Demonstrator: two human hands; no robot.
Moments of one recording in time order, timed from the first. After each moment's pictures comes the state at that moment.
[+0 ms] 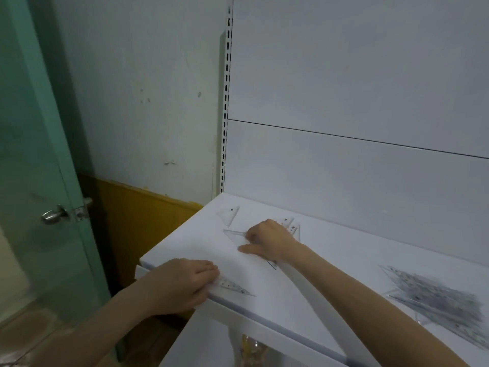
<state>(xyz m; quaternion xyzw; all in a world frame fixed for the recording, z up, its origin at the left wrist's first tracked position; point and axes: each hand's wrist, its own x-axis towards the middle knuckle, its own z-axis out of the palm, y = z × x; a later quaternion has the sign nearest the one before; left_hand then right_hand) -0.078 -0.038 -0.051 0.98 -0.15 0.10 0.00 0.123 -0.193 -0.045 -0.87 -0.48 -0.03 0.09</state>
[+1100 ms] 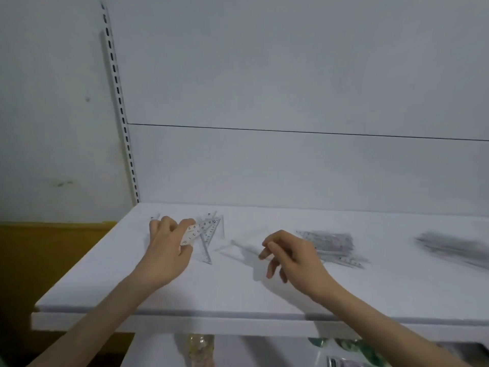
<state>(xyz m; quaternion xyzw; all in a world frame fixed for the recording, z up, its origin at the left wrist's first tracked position) 0.001 -0.114 -0.034 0.94 -0.04 0.25 0.22 0.012 -0.381 -0.029 -0.81 -0.25 -0.05 0.53</state>
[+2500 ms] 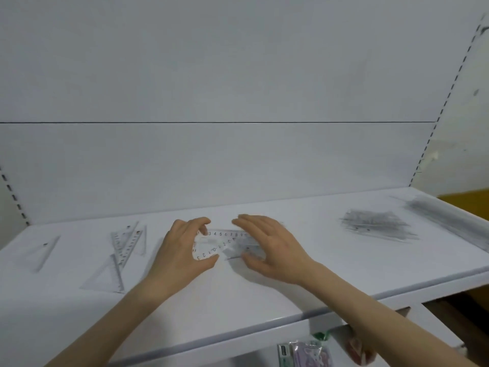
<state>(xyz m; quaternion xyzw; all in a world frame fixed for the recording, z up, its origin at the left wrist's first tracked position) 0.066 -0.258 -0.042 0.89 -0.22 0.21 0.33 0.070 -0.486 -0.049 -0.87 -0.36 -0.31 0.15</state>
